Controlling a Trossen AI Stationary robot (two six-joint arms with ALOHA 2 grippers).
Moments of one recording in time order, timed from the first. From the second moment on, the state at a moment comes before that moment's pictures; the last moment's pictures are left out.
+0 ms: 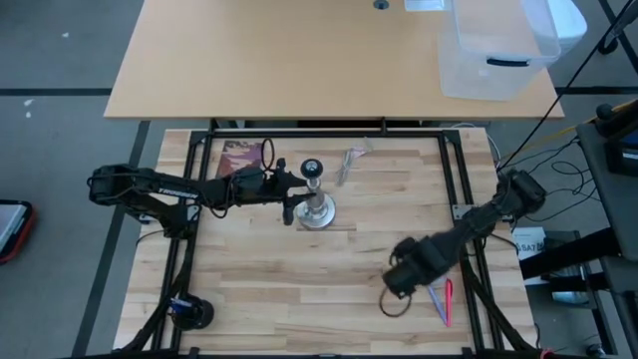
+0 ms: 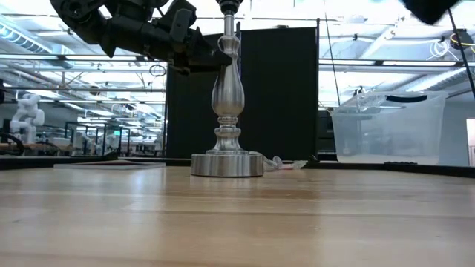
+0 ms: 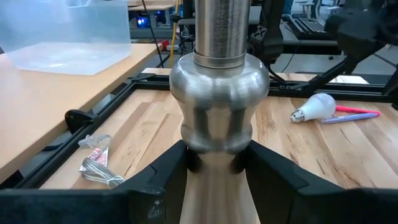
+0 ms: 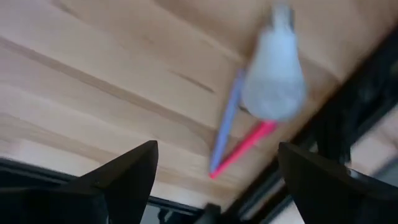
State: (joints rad) left arm 0.15 1.34 0.61 0.55 0.01 0.03; right arm 0.60 1.61 1.31 -1.36 -0.22 1.66
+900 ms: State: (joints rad) left arm 0.15 1.35 0.61 0.55 0.01 0.01; right arm 0.71 1.61 0.92 -1.14 -0.03 1.78
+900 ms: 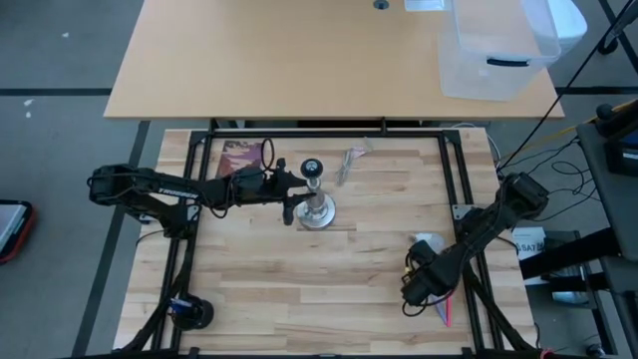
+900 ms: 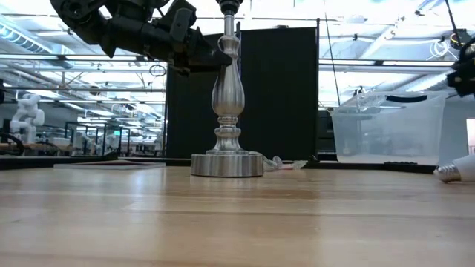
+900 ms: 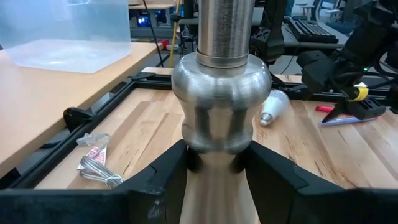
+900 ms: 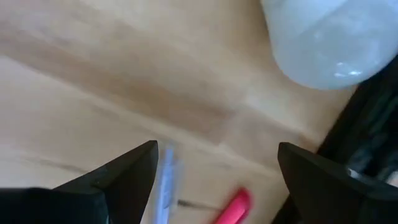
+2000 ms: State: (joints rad) left arm 0.15 1.35 0.61 0.55 0.01 0.00; right arm 0.02 1.57 1.01 -1.19 0.29 1.78
